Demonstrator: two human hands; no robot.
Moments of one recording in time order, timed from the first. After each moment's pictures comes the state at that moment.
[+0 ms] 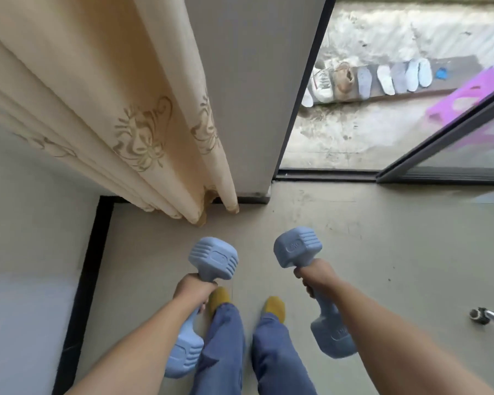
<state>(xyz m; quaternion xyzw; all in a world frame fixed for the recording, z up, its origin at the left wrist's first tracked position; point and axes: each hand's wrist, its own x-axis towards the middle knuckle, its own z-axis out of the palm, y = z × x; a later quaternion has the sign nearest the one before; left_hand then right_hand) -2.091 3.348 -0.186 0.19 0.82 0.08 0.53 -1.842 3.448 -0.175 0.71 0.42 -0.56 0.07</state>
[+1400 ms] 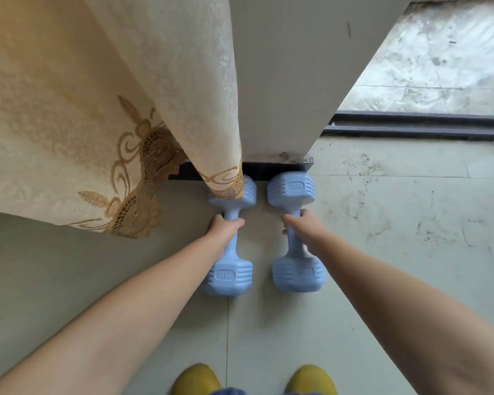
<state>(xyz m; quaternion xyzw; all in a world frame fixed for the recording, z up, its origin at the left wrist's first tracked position) -2.114 3.588 -0.714 0.14 0.78 0.25 0.56 -1.948 3.638 -0.699 0.69 0.38 -0.60 -0.10</state>
